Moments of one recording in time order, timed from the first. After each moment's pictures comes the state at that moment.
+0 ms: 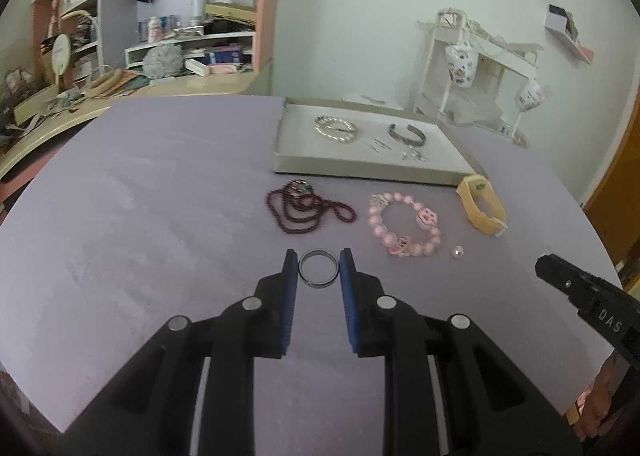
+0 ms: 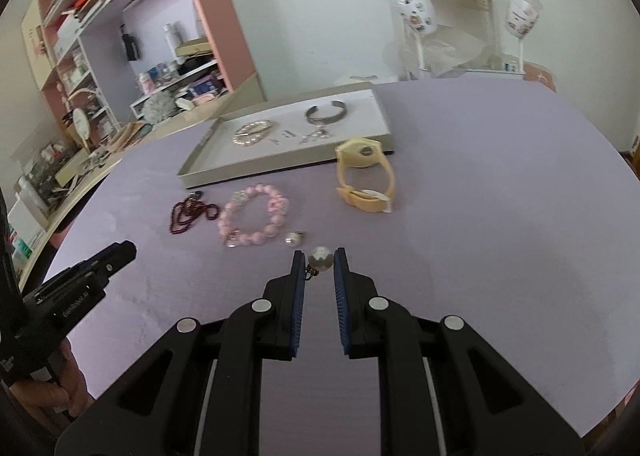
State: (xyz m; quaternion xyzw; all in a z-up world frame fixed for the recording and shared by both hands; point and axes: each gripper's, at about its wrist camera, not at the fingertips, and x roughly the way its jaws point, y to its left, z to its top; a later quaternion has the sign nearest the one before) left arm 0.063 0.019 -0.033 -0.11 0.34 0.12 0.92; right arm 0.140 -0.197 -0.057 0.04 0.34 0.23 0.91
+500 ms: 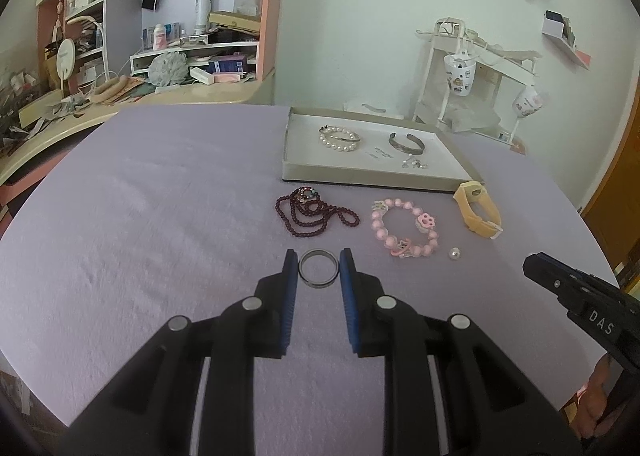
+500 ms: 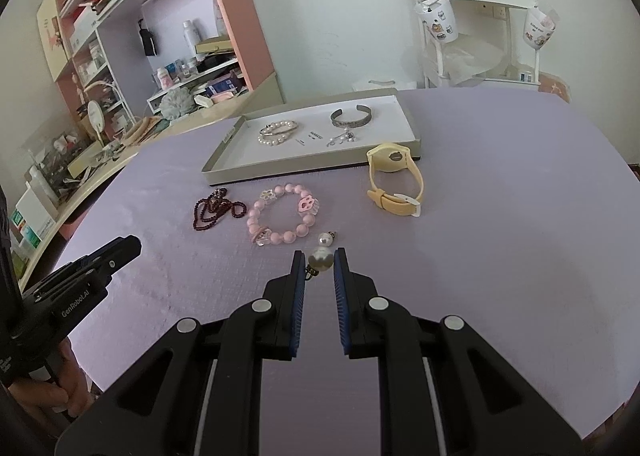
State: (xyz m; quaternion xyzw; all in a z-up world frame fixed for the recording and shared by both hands) left arm 0.051 0.020 -0.024 -0.11 0.33 0.12 0.93; right arm 0.130 -0.186 -0.052 0.03 0.33 0.25 0.91
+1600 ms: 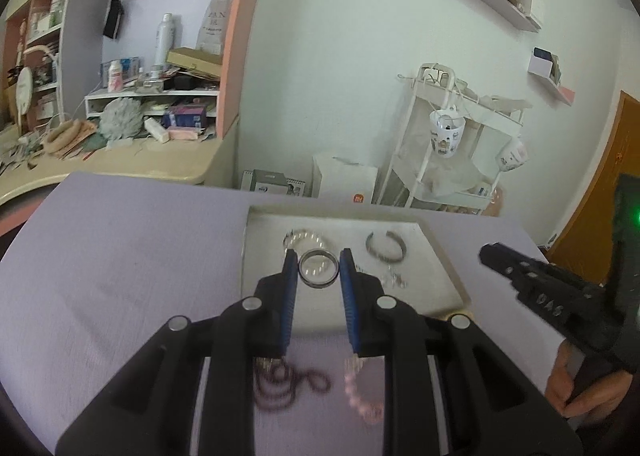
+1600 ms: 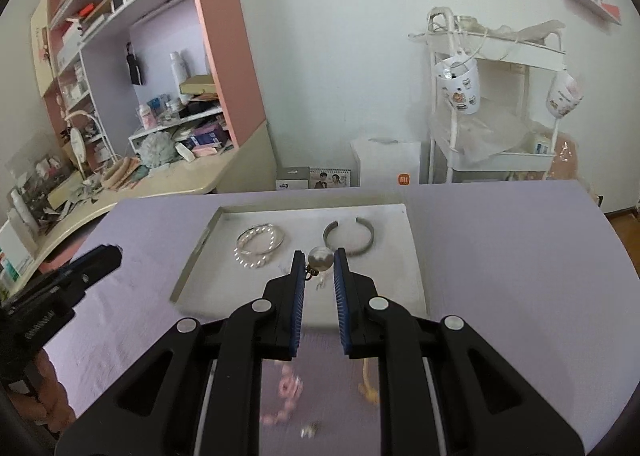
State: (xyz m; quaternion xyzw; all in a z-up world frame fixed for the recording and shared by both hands) left arm 0.189 0.061 0.041 -0.12 0.28 0.06 0.95; right arm 0.270 -0.132 0.016 0.01 0.29 0.24 0.93
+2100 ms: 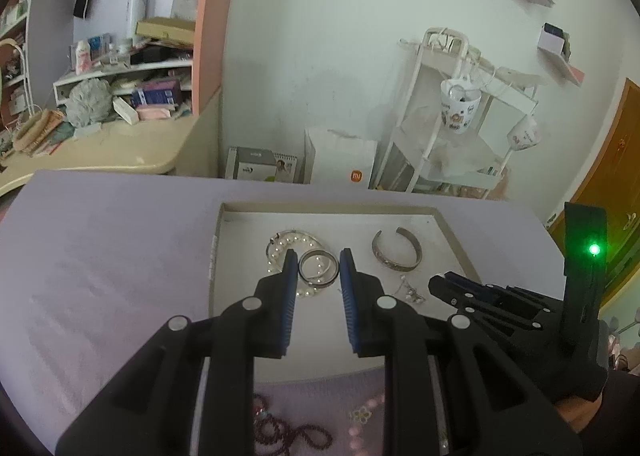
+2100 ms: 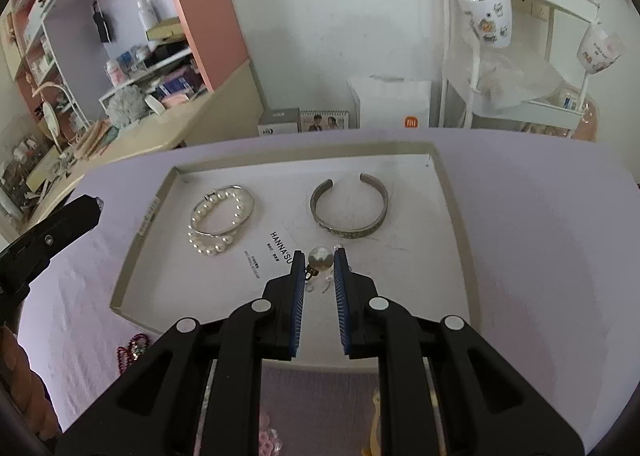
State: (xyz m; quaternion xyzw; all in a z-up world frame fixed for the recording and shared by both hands) left arm 0.271 0.073 0.005 -0.13 0.34 0.04 0.93; right arm 0.339 -0.102 -0.043 -0.01 0.39 0.23 0.89
